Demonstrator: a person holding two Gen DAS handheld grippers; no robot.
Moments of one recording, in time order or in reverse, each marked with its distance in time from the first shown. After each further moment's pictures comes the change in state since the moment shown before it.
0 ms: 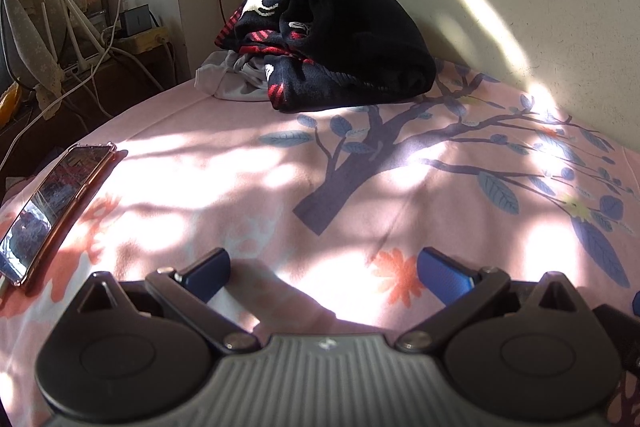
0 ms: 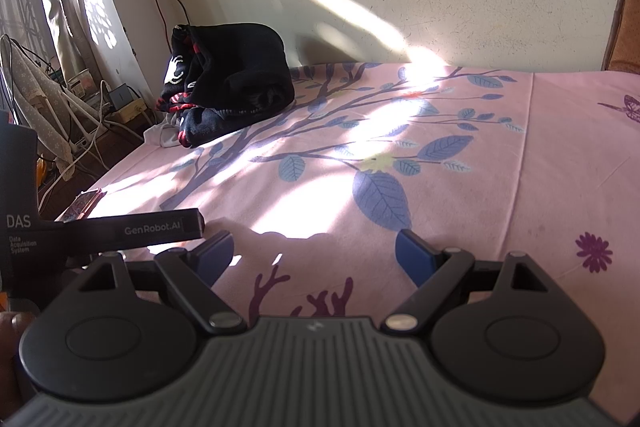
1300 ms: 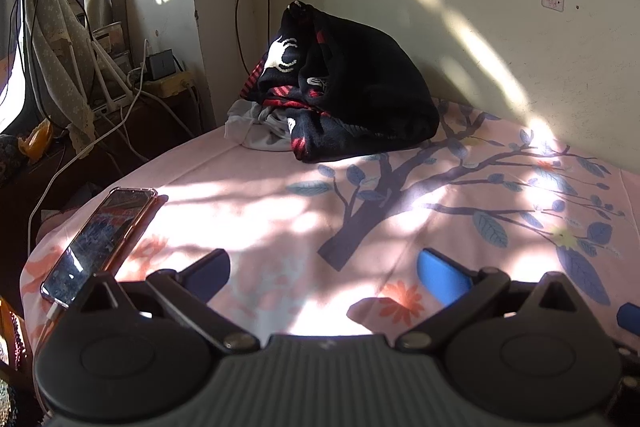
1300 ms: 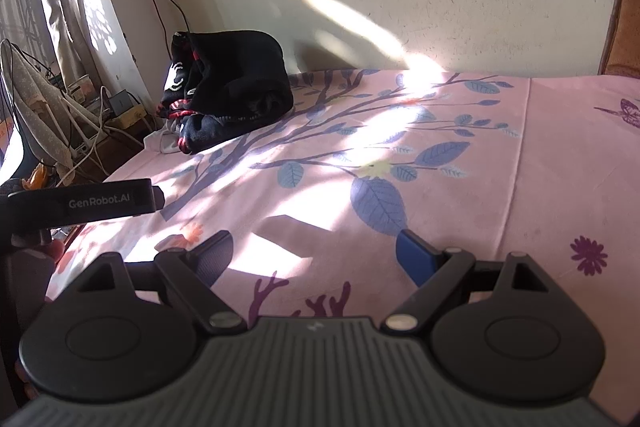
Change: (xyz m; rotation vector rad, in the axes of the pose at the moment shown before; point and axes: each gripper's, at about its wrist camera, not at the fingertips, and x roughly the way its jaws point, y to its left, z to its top) left arm -0.042 -0.001 0.014 0.024 -0.094 0.062; right arm -0.003 -0.001 0.000 0.005 -0.020 -0.004
